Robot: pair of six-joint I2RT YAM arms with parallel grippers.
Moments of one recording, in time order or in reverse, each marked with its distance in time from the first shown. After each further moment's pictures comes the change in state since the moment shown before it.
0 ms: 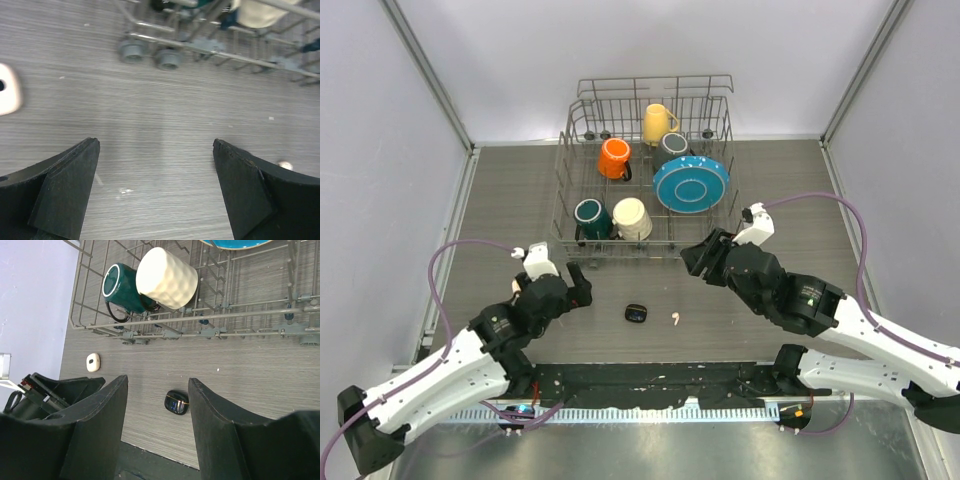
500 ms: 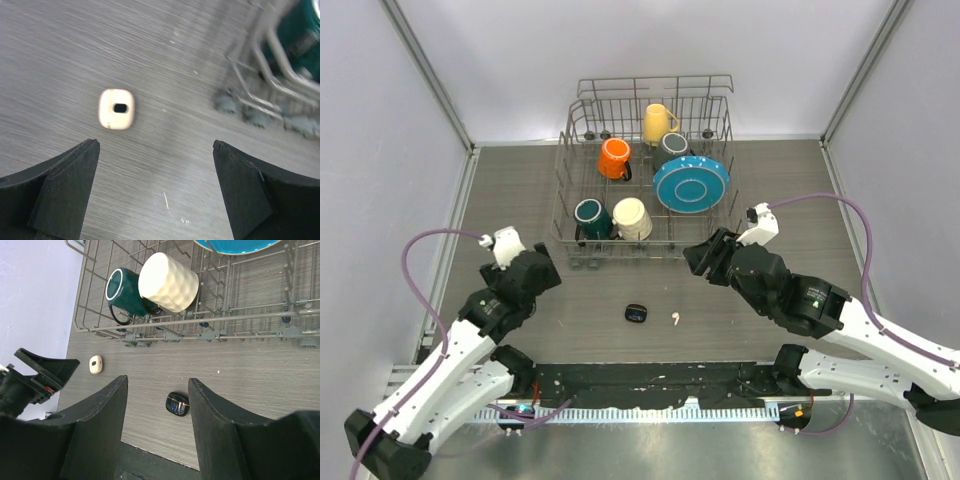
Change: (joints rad) left arm 0.235 0.097 0.148 -0.209 -0.175 0.092; right arm -0.002 -0.024 -0.002 0.000 0.003 -0.007
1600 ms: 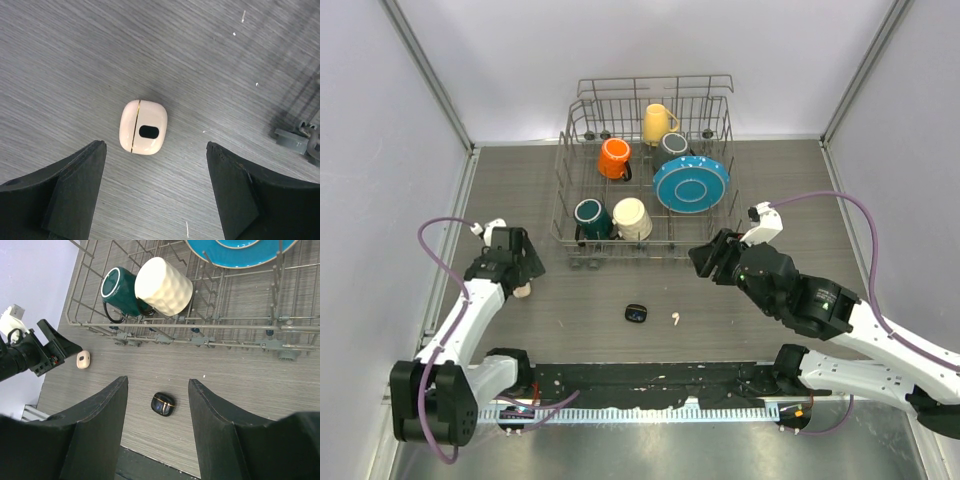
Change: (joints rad) left arm 0.544 0.322 -0.005 0.181 0.381 0.217; right arm -0.009 -0.030 0.019 -0.027 -0.013 -0.126
